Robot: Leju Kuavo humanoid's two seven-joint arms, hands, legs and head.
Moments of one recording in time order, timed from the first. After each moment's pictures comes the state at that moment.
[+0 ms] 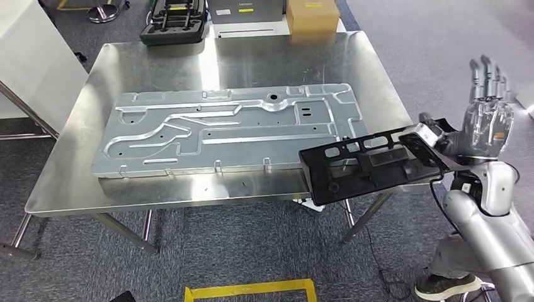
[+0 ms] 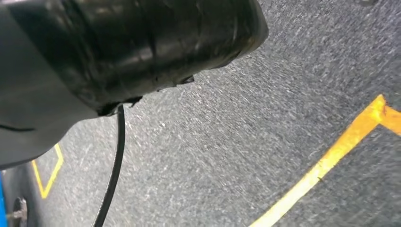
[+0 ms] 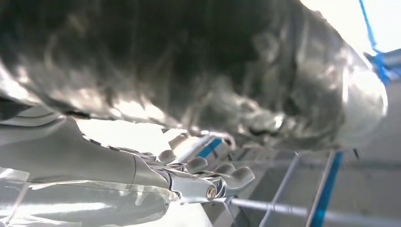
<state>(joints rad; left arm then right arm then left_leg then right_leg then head) -0.11 0.47 -0.92 -0.32 0.36 0.07 -0.14 -0.48 -0.62 0.28 -1.45 0.69 -0.64 0.08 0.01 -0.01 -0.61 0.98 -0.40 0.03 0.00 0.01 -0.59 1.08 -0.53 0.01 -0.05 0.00</state>
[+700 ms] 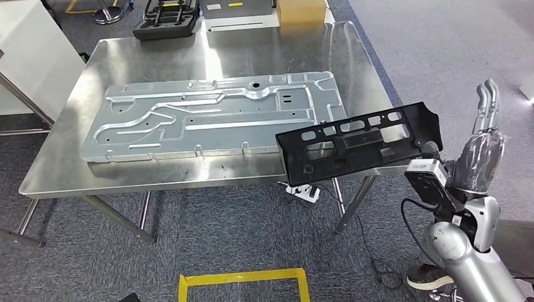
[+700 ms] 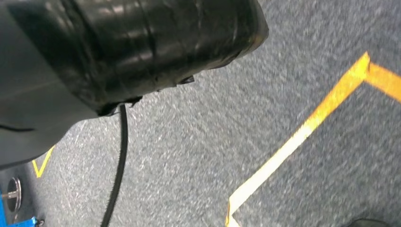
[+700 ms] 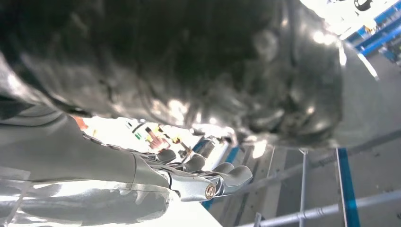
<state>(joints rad) -0.10 0.45 -0.92 -0.32 0.38 0.06 -0.16 -0.24 -0.51 0.20 -1.72 0.55 -0.67 -0.02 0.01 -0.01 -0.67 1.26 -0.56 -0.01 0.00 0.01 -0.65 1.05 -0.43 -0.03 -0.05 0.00</state>
